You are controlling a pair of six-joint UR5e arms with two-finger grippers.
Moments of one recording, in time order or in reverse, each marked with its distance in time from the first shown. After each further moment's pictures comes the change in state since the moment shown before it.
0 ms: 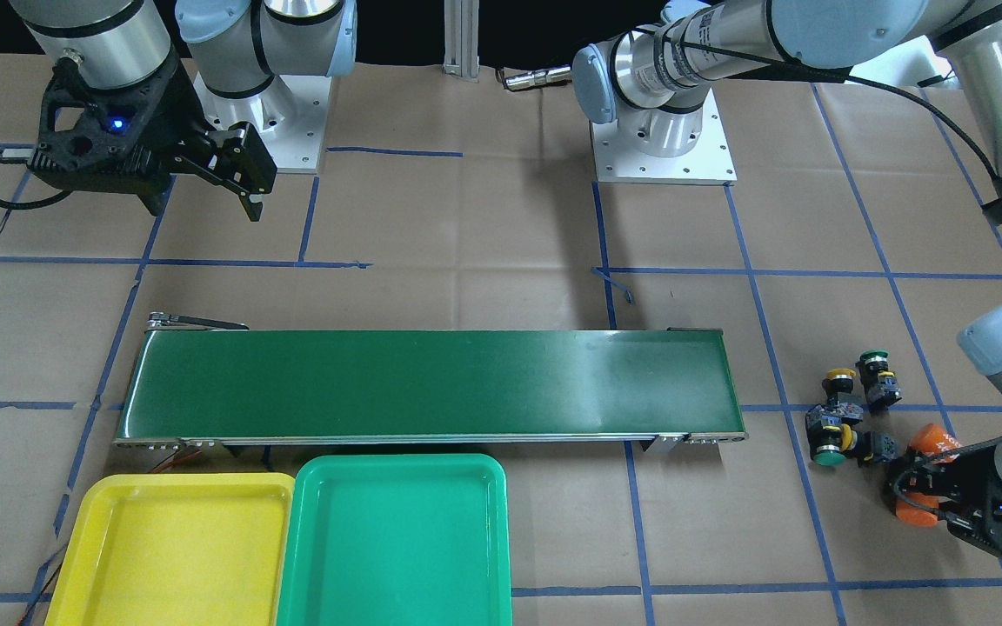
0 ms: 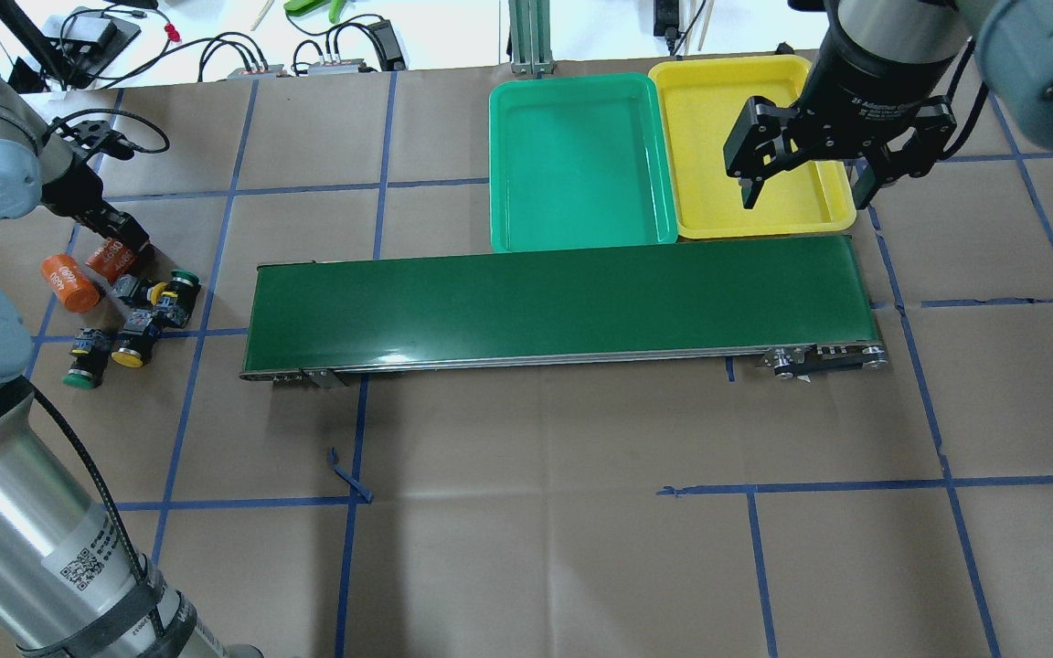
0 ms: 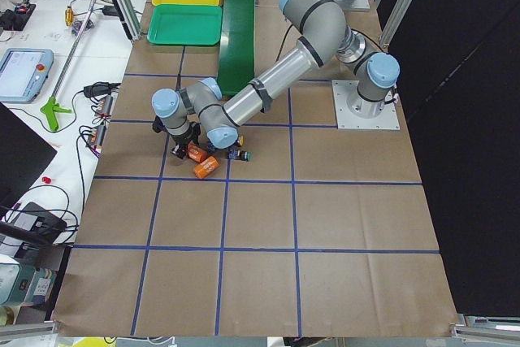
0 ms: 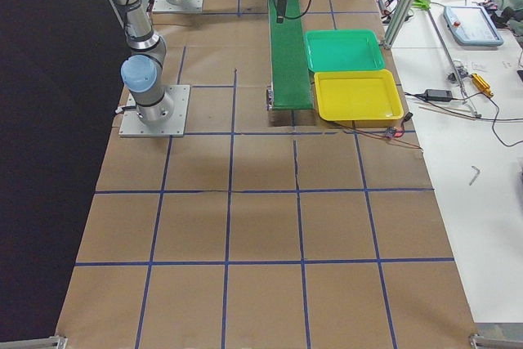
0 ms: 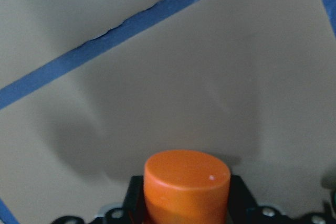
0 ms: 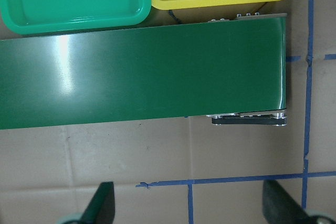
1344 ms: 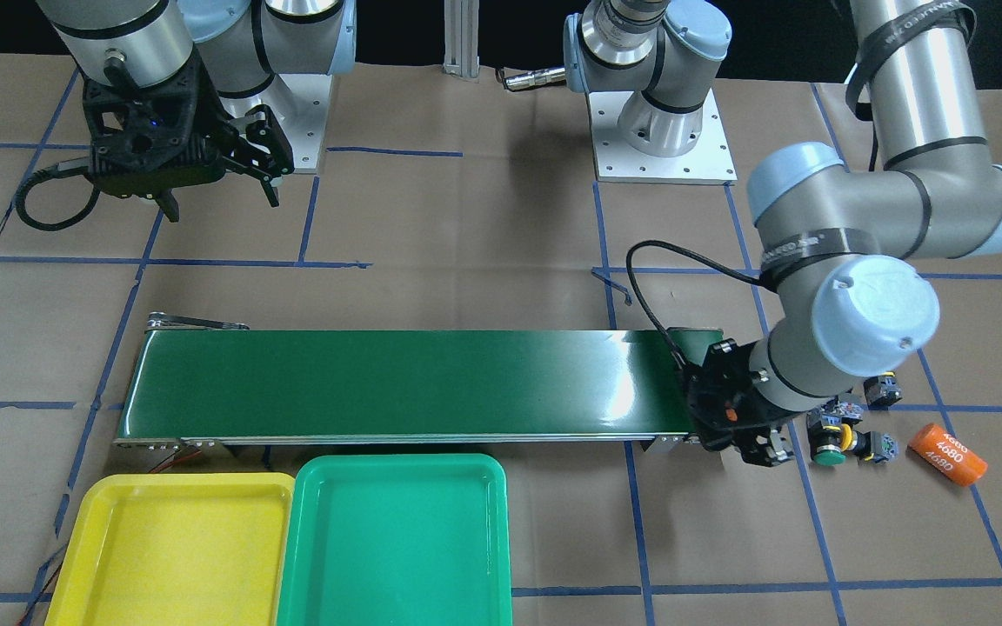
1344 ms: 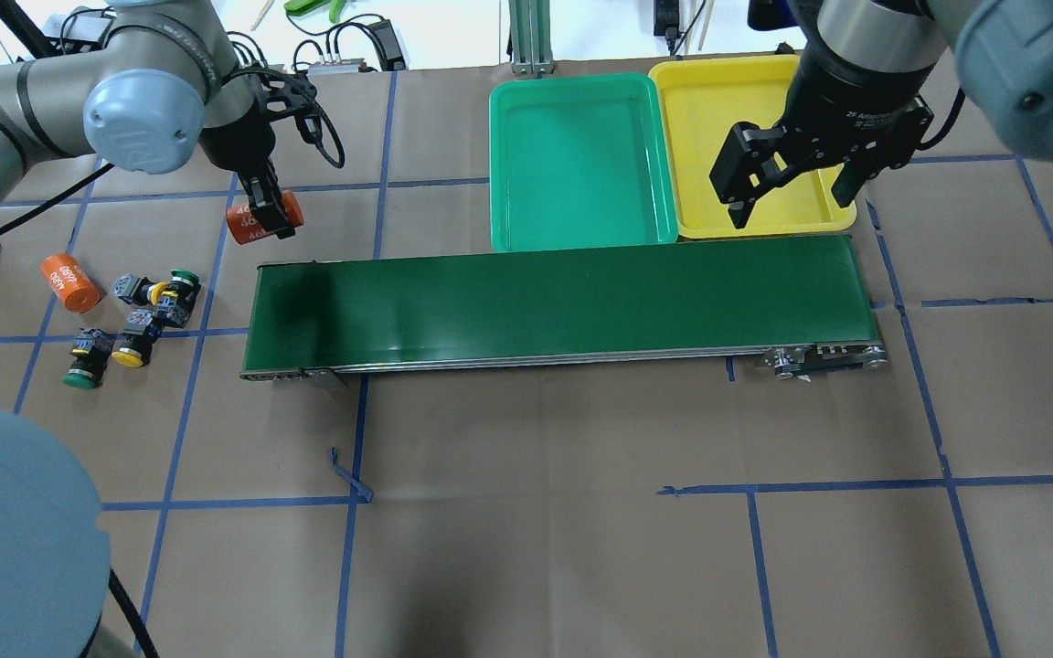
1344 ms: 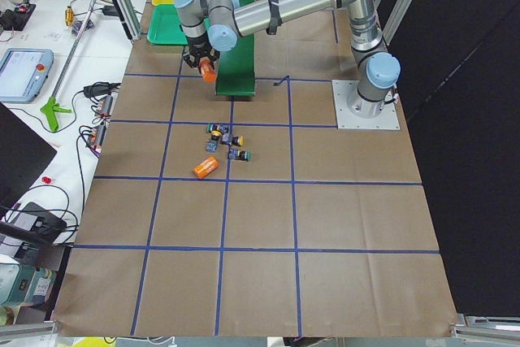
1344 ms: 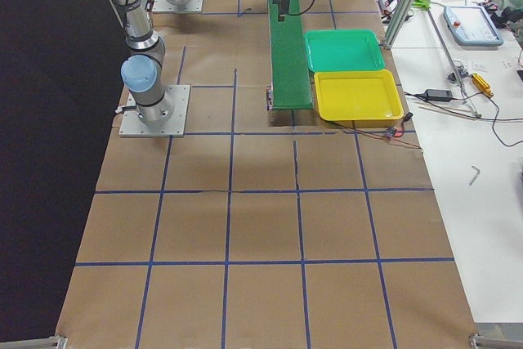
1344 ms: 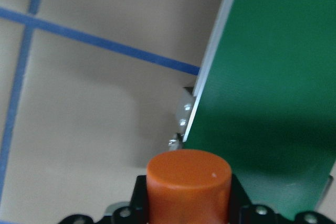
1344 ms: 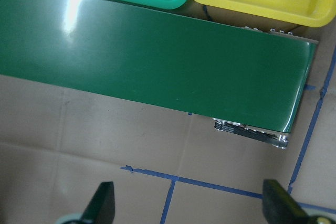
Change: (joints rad) left arm -0.437 0.357 -0.232 -0.170 0.052 0.405; right arm 0.034 0.003 0.007 0.014 0.000 -0.295
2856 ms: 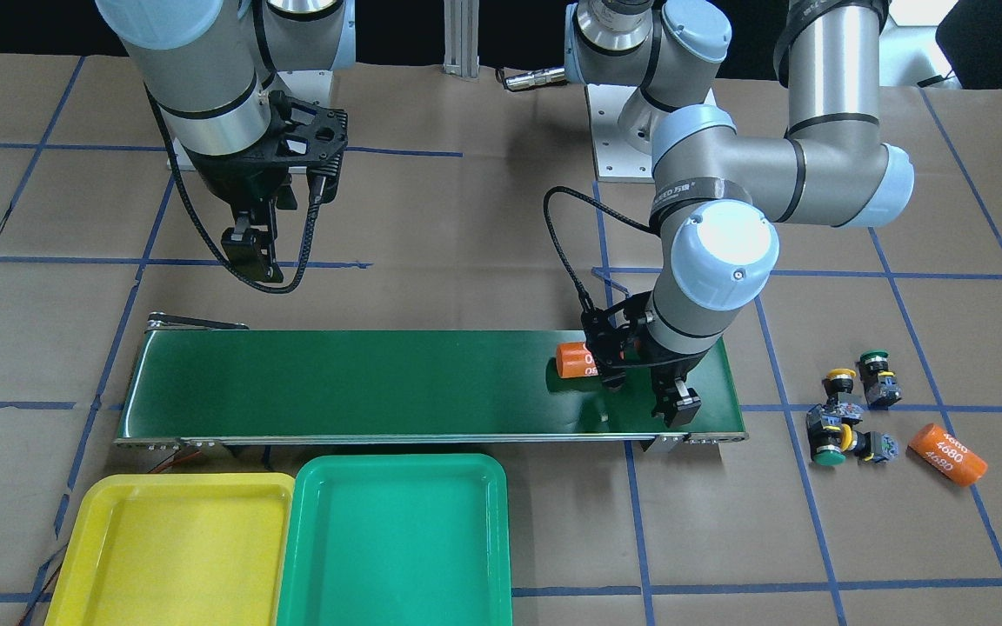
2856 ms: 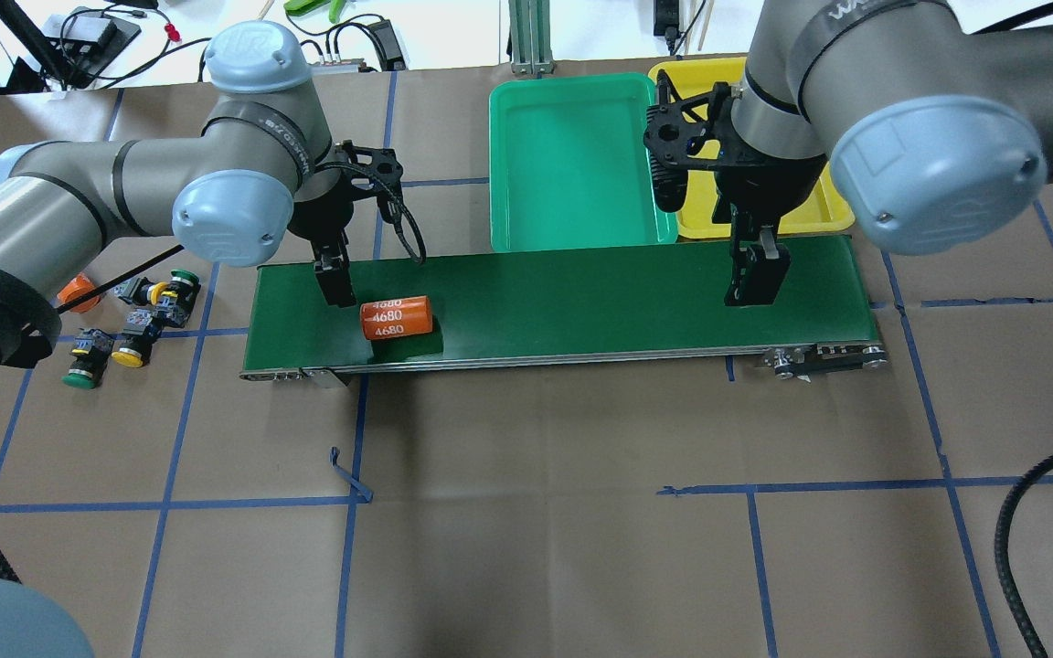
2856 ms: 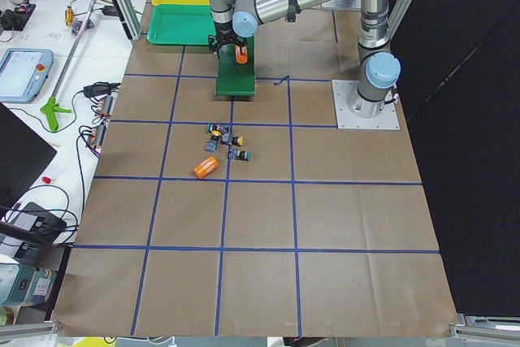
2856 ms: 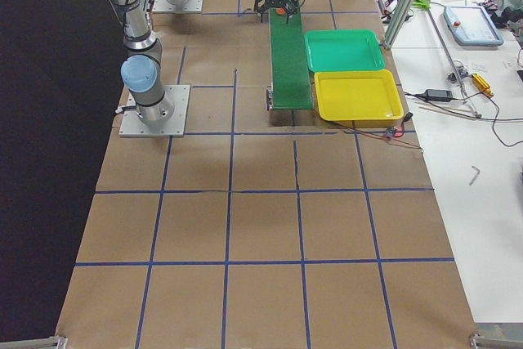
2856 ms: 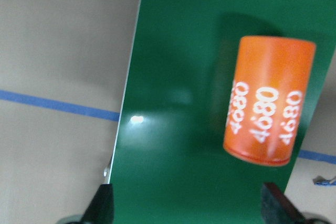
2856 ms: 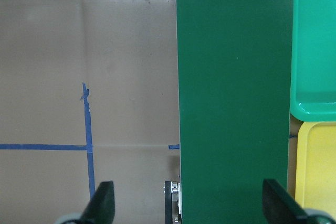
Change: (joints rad) left arm -0.077 0.088 -0.157 0.117 0.014 -0.142; right arm 0.069 0.026 0.150 -0.179 0.004 -1.225
